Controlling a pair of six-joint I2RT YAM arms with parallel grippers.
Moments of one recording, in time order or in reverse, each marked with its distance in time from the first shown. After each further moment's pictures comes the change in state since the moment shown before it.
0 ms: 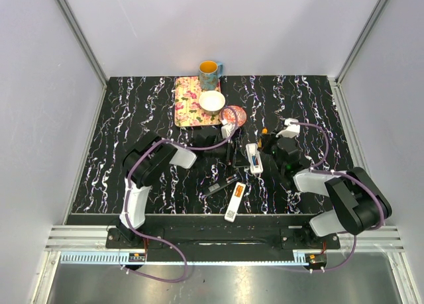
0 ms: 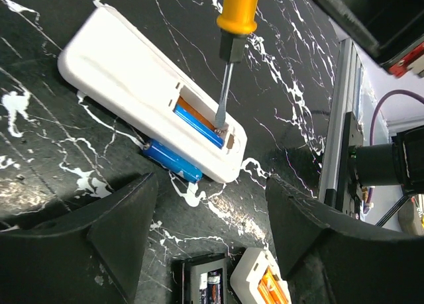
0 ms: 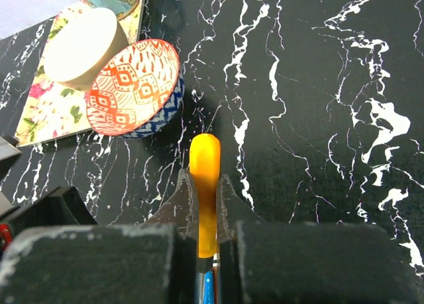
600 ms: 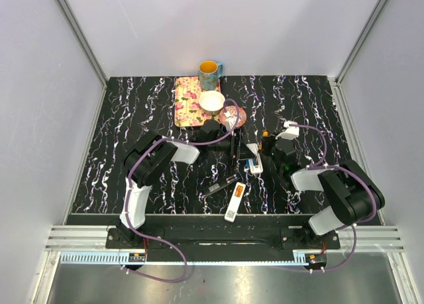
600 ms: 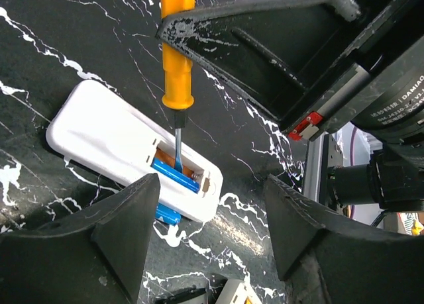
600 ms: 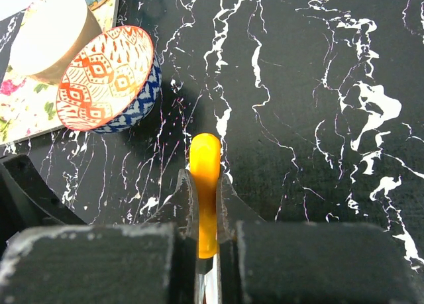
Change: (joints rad) left arm 0.003 0.006 0.093 -0.002 0.011 -0.048; right arm -0.006 0.083 -0.013 0.053 0.027 0.003
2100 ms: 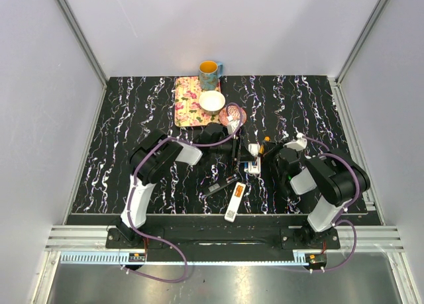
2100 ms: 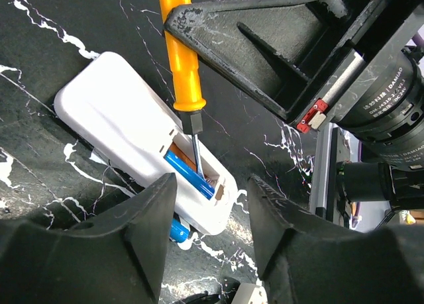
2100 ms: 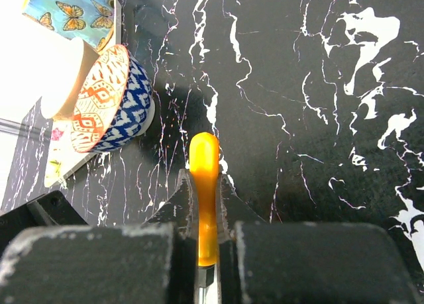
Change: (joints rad) left arm -0.013 0.075 0.026 0.006 0.007 -0.008; right arm -0.045 0.198 -0.117 0.339 -0.010 0.334
